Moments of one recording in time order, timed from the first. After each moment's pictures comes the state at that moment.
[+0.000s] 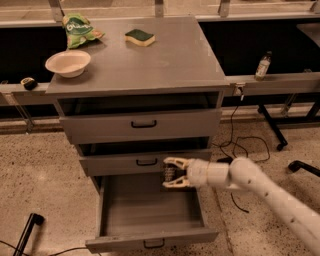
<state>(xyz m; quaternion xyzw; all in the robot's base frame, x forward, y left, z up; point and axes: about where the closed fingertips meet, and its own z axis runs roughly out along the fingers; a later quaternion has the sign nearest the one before) 0.583 -0.043 0.545 -0.66 0.46 0.17 0.57</state>
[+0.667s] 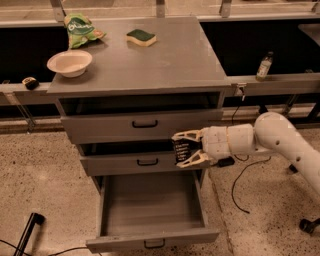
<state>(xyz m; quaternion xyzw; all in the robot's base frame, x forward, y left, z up) 0.567 -0.073 0.707 -0.73 0.39 0.15 0.53</state>
